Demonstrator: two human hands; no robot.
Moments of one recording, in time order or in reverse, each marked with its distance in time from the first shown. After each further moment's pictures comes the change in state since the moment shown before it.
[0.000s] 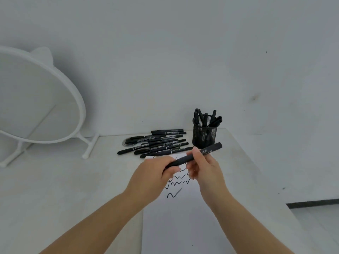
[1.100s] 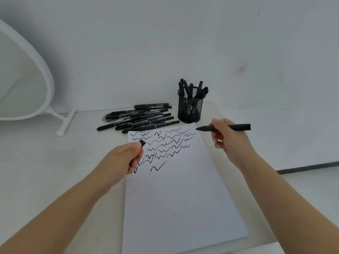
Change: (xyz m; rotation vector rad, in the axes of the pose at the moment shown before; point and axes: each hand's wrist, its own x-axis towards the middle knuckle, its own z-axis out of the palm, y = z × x) left_hand -0.027 -0.026 0.004 -0.713 -0.140 -0.439; right_hand 0.032 -0.007 -0.097 -0.195 0.080 -0.009
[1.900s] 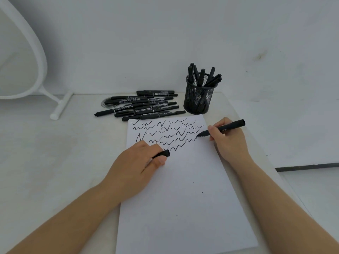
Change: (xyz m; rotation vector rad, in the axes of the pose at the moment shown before) left_hand 0.005 -0.026 0.027 0.689 0.024 0.446; right_hand 0.017 0.040 0.013 -0.392 0.087 -0.204
